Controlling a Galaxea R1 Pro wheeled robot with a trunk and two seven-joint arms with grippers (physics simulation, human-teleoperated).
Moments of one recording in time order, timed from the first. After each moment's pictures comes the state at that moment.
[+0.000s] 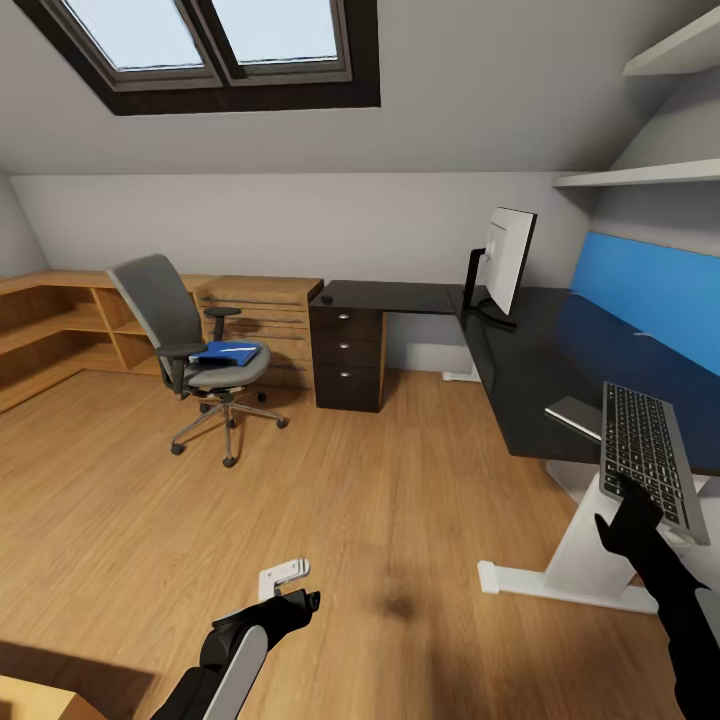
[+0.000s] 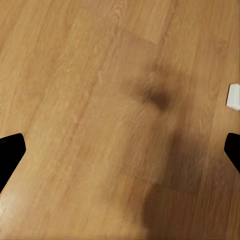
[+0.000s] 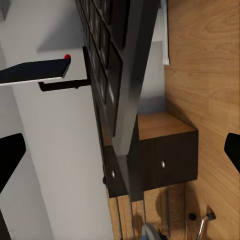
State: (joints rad) left arm -0.23 -0.08 -0.23 -1.25 0.57 0.61 0.41; right arm -0.33 -0.17 -0.47 -1.25 -1.70 0.22 -0.13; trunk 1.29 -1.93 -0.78
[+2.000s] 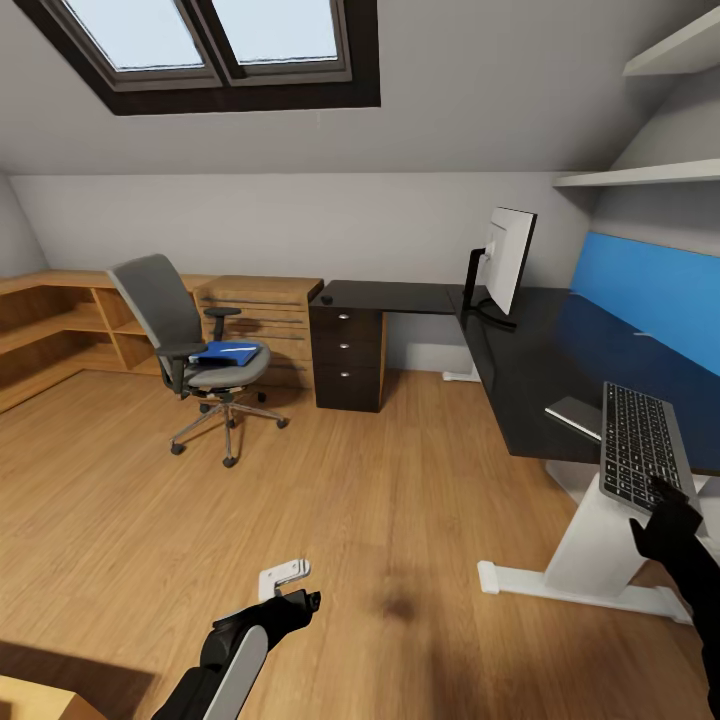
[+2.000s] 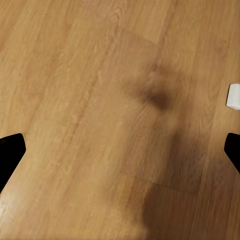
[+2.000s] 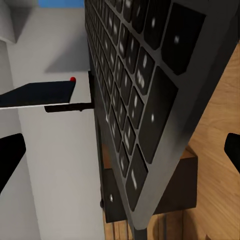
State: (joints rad) left arm -0.23 -0.08 -0.23 -1.25 0.57 0.61 0.41; right arm -0.33 -0.22 -0.54 -1.24 -1.67 0.22 -0.12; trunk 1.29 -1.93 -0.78
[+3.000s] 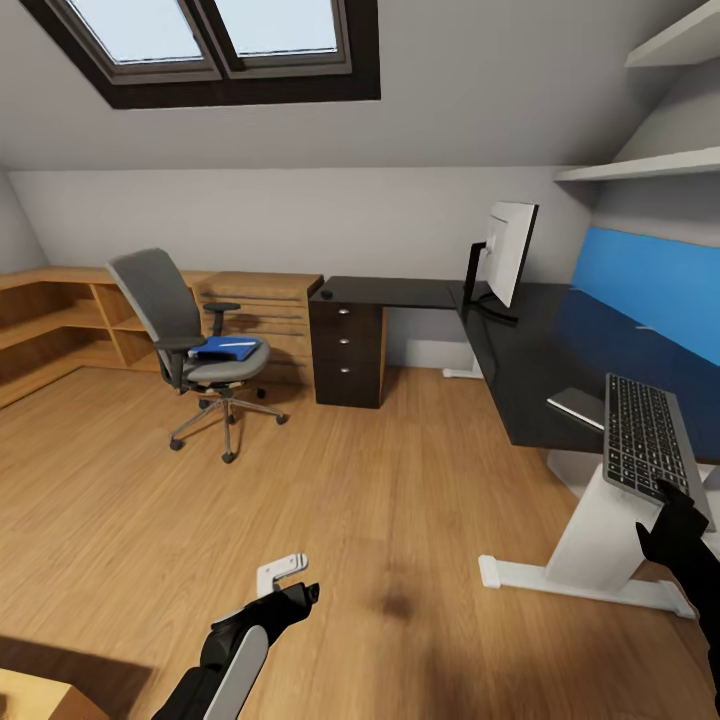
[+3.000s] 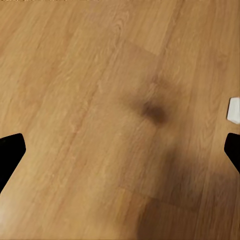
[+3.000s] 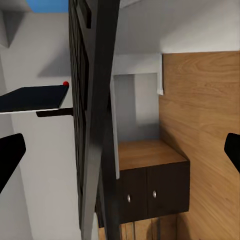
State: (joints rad) left arm -0.23 -0.08 -0.23 -1.25 0.58 0.54 0.41; right arm -0.33 -0.23 -0.55 -1.22 -1.67 0.22 -0.12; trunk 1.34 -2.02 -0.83
